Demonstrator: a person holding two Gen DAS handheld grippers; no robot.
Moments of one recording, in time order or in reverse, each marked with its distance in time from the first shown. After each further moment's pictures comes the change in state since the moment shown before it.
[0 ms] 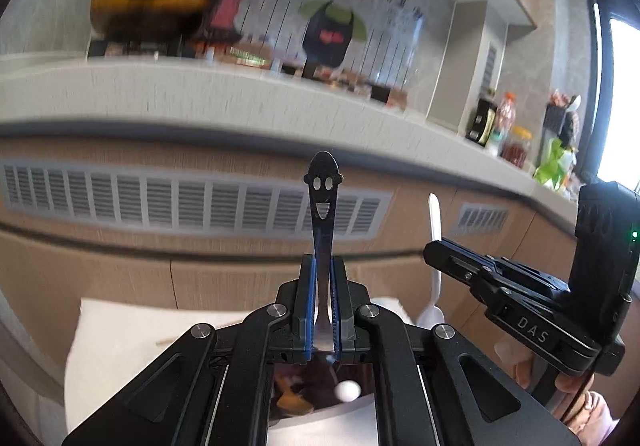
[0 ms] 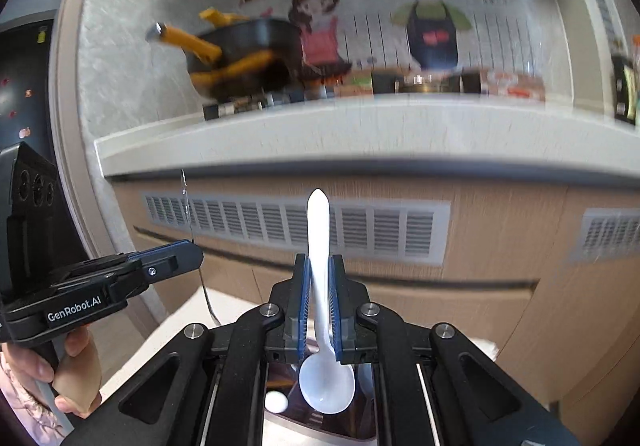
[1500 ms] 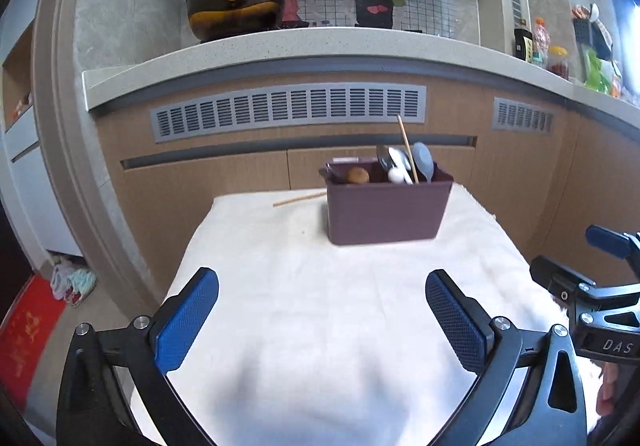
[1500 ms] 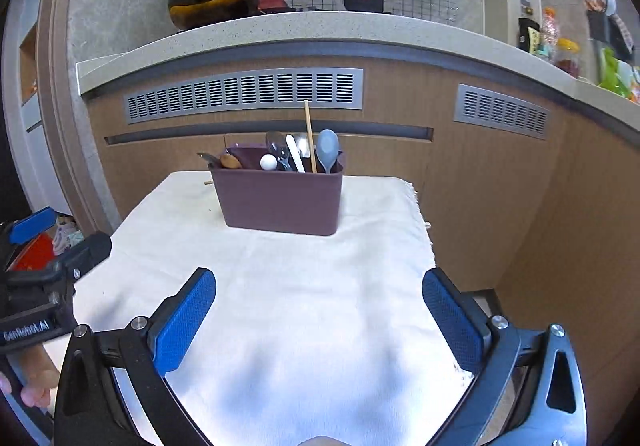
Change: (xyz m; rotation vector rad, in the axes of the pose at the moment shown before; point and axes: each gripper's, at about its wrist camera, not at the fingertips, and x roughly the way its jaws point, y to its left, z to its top) left arm -0.177 -0.080 -0.193 0.120 0.045 0.417; right arm -0.175 0.069 -0.179 0.014 0.135 -0.308
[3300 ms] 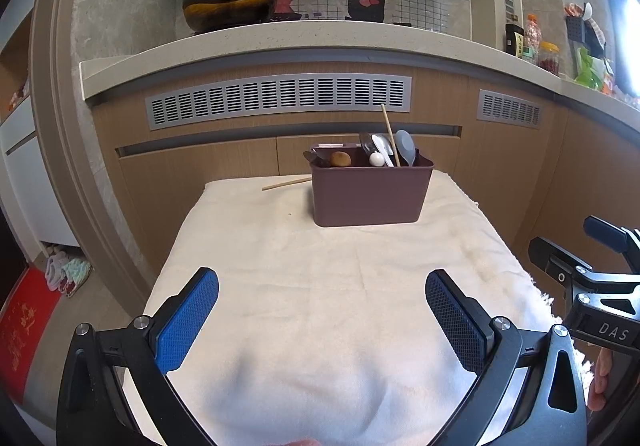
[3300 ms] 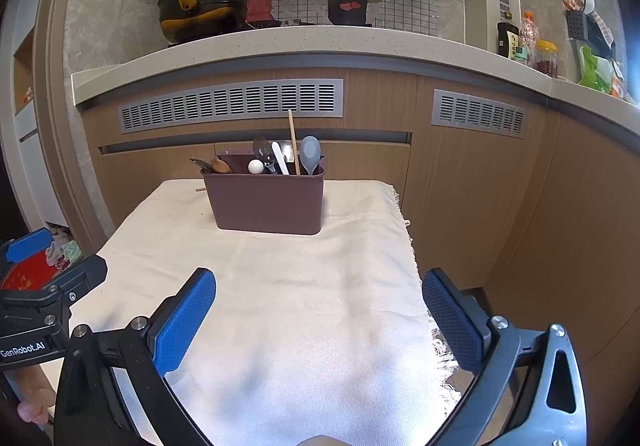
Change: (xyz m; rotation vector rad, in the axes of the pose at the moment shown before) left arm -0.017 -0.008 -0.009 0.007 0.037 -0.043; right arm -0.020 -0.014 -0.008 0.023 -0.034 -0.031
